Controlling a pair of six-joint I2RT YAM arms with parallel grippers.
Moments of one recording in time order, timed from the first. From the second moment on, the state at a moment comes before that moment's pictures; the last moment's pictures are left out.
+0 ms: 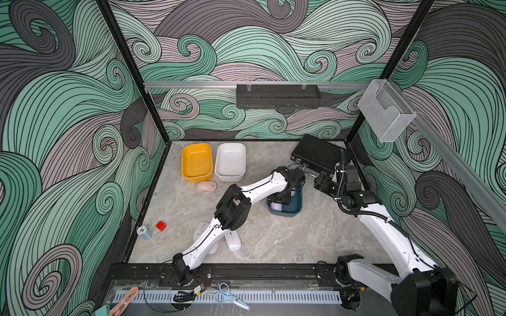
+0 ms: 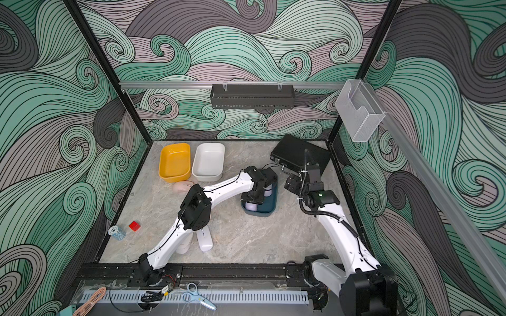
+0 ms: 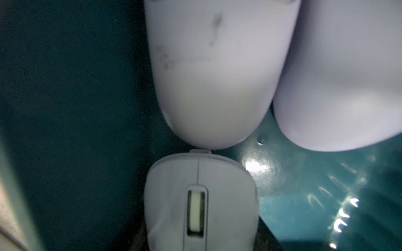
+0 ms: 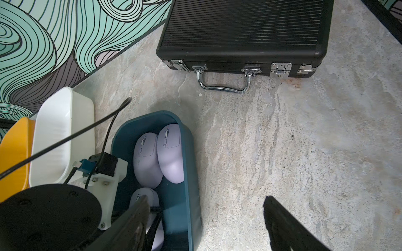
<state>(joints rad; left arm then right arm) -0.94 2.48 2.24 -1.29 -0.17 -0.82 0.16 1.09 0.85 -0.54 0.04 0.56</state>
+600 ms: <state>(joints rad) -0.95 2.48 2.25 -1.30 -0.17 -0.79 0.16 1.06 0.84 -0.54 0.02 0.55</state>
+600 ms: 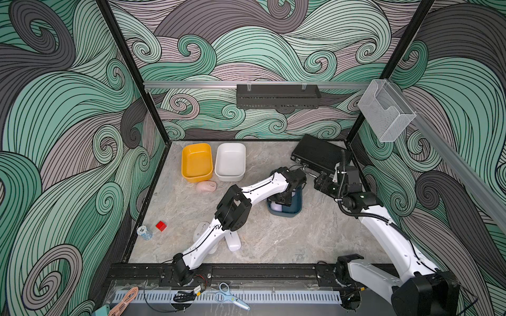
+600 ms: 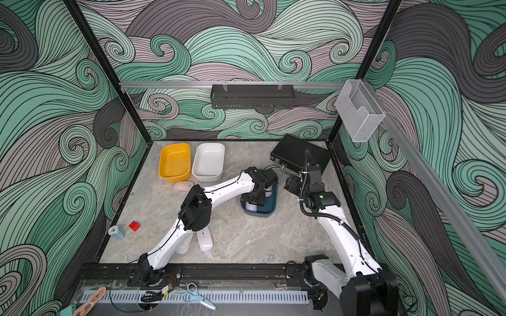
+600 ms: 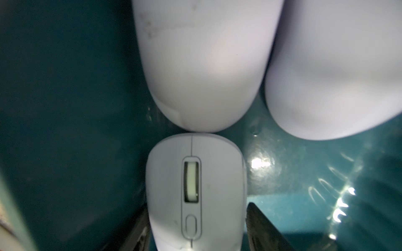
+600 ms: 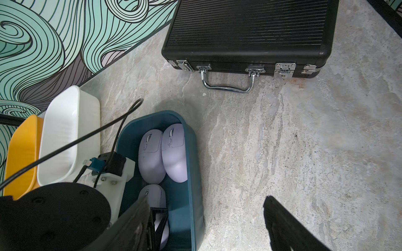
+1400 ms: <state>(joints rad) -0.42 1.73 1.81 -1.05 -0.20 -0.53 0.50 1.59 1.18 -0.70 -0.01 0.38</state>
